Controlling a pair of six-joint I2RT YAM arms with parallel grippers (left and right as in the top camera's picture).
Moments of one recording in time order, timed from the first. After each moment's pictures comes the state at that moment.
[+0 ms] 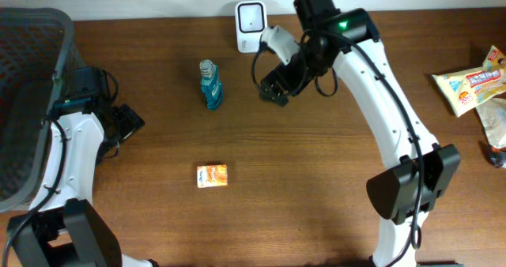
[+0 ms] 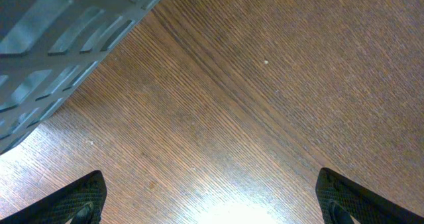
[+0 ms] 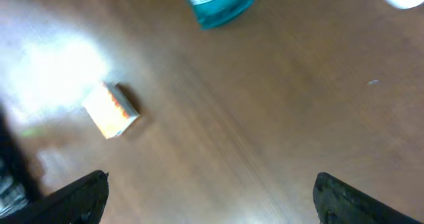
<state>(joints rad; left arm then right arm) 0.20 1.66 1.27 -0.95 -0.17 -0.57 0.36 2.05 2.15 -1.36 -0.42 -0.42</state>
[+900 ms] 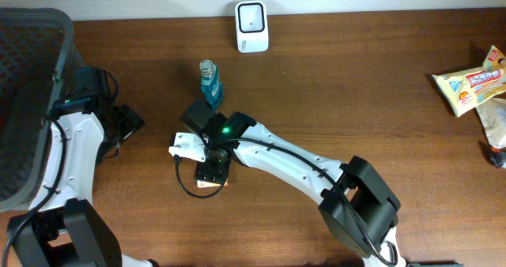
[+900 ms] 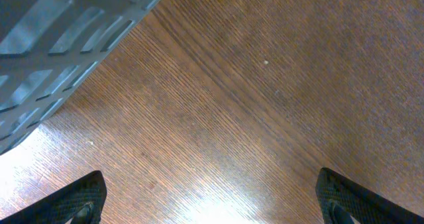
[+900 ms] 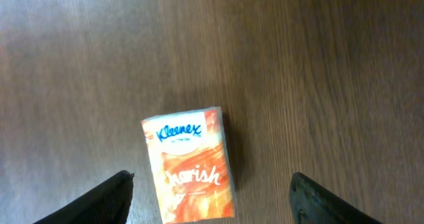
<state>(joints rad) 0.20 1.66 1.27 -0.95 -0.17 -0.57 0.88 2.07 1.64 -0.80 -0.20 -0.51</state>
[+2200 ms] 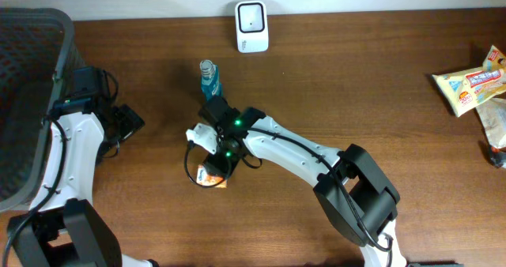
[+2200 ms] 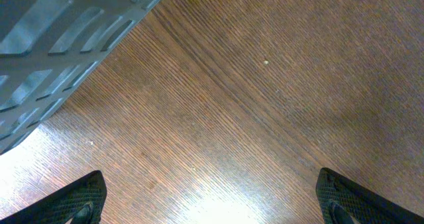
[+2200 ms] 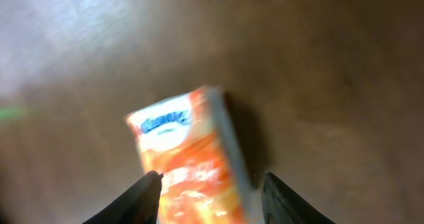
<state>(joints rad) 0.20 1.66 1.27 -0.95 -0.17 -0.57 0.80 2.10 1.57 -0.76 -0.34 -0.24</state>
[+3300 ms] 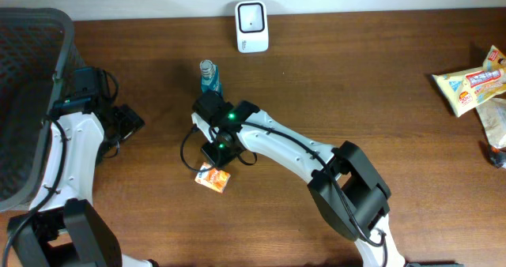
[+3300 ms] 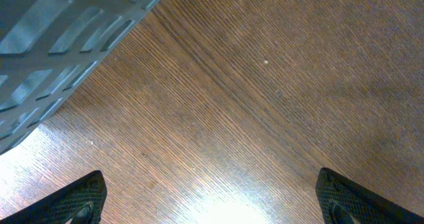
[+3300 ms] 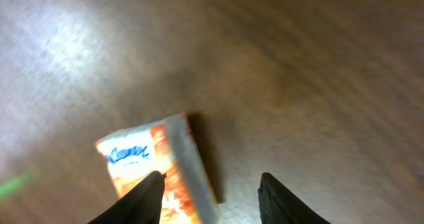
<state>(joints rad) 0.20 1.66 1.27 -0.95 -0.17 -0.57 0.80 2.16 1.68 -0.85 -0.24 0.10</state>
